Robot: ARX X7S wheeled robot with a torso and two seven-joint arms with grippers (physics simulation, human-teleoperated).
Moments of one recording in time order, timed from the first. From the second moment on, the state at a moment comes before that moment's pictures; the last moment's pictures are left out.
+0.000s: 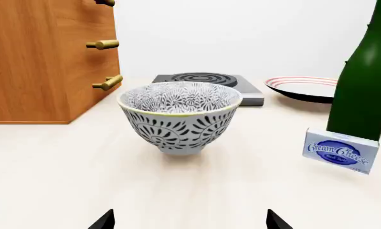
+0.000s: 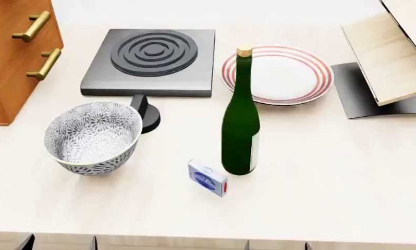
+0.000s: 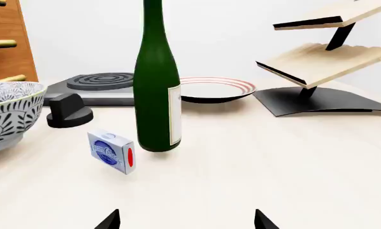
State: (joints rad) left arm 0.00 0.00 0.00 0.00 0.00 0.00 0.00; right arm 0.00 0.00 0.00 0.00 0.00 0.00 0.00
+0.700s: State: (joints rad) left arm 0.22 -0.08 0.07 0.54 0.07 0.01 -0.14; right arm -0.21 0.09 -0.07 -0.52 0.00 0.03 0.10
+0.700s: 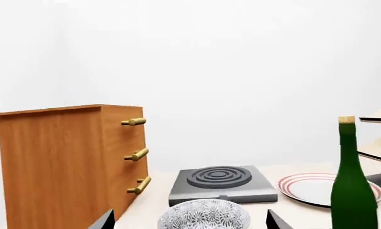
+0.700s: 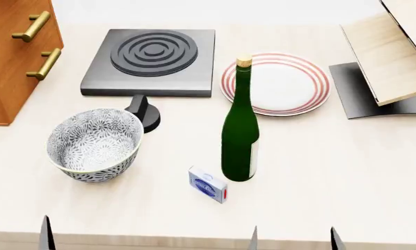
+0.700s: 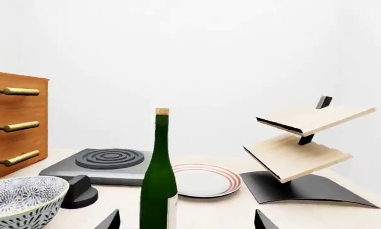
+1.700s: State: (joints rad) left arm 0.38 -0.17 0.01 0.84 0.08 0.09 -0.29; right arm -0.37 0.17 -0.05 -0.85 -0.02 -0.03 0.22
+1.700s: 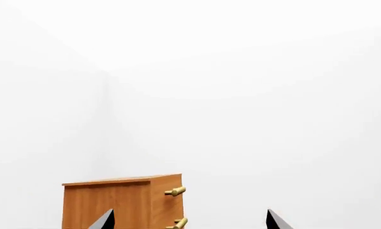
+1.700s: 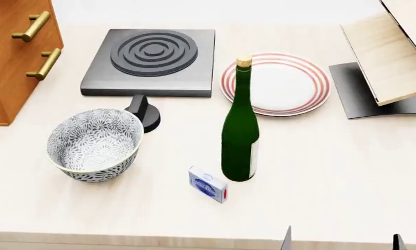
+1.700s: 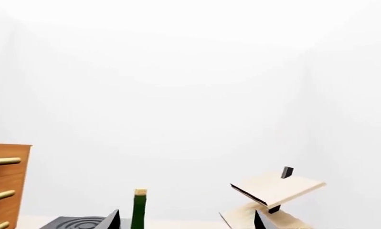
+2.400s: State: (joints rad) left arm 0.38 -0.19 -0.02 0.85 0.05 0.10 -0.33; right arm -0.36 0.19 -0.02 -0.84 0.03 -0.04 0.27
